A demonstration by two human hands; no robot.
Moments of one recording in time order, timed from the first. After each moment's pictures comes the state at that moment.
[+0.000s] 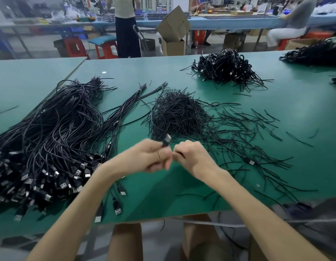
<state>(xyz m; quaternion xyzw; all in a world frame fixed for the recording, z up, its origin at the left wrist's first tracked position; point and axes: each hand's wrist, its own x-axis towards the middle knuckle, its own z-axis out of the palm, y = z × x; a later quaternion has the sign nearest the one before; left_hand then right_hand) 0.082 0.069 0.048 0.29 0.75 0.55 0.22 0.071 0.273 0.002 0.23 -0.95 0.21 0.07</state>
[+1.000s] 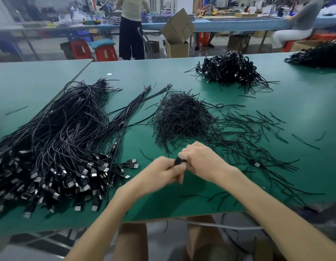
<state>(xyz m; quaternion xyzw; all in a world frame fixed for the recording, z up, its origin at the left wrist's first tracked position) 0.095 0.099 0.008 0.23 0.82 0.49 0.16 0.062 0.294 0.009 0.35 -0.93 0.03 0.05</state>
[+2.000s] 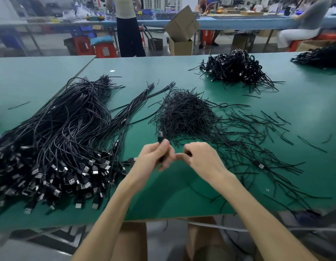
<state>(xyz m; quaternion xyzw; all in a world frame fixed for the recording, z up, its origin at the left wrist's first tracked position) 0.084 0.090 0.004 0.14 0.66 0.73 0.09 0.066 0.276 0.004 0.14 -0.96 0.23 0.06</state>
